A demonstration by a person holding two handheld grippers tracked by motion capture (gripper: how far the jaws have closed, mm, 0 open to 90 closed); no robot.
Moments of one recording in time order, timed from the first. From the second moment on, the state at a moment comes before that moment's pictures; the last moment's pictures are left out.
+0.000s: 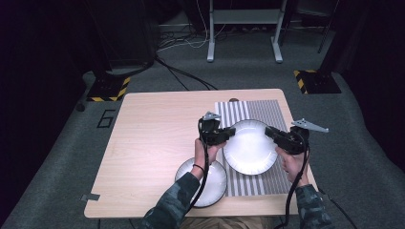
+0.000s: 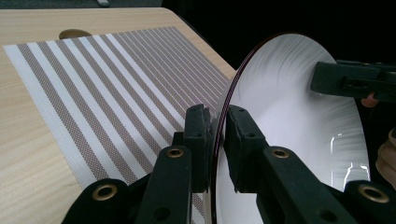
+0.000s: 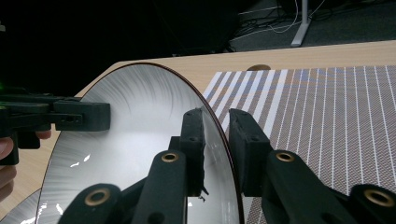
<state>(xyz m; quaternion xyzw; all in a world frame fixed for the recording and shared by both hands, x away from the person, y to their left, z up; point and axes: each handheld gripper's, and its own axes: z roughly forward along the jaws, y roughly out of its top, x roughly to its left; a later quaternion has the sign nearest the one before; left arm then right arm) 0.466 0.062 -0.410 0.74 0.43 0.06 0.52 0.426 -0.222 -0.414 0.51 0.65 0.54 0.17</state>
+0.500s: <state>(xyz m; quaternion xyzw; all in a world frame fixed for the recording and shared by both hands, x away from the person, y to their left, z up) 0.486 0.050 -0.411 0.74 0.42 0.05 0.52 0.442 -0.233 -0.411 0.50 0.65 0.54 0.18</state>
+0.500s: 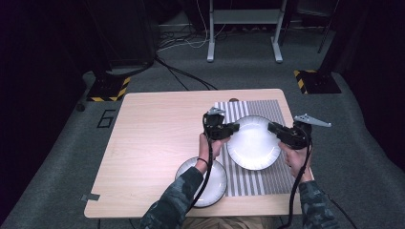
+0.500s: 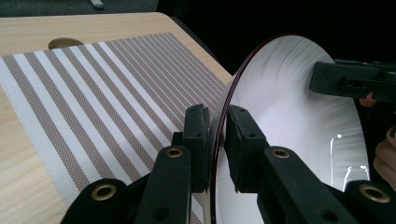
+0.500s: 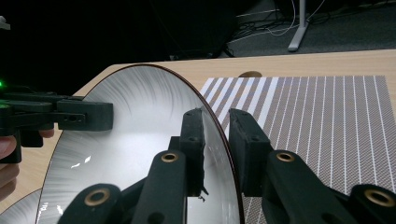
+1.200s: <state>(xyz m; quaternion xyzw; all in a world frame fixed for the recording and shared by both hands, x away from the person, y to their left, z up) 0.511 0.039 -0.418 0.75 0.42 0.05 0.51 0.465 -0.240 -0.421 0.51 0.65 0.53 0.17</state>
